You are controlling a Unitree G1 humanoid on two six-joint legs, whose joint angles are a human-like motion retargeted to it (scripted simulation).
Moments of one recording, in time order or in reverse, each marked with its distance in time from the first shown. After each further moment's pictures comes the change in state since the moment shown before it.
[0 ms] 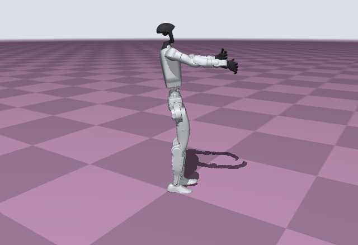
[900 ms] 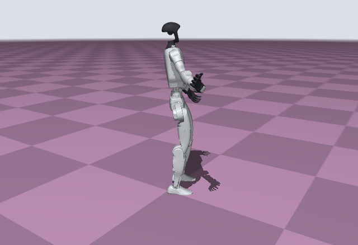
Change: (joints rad) left arm 0.973 0.489 0.495 0.290 -0.113 -0.113 0.512; right arm 0.736 -0.150 -1.146 -0.180 -0.829 -0.162 -2.049; waist -0.042 -0.004 -0.002; left_leg -0.197 -0.015 -0.157 0.362 -0.119 -0.078; right_leg -0.040 -0.087 0.020 0.025 -0.021 0.068
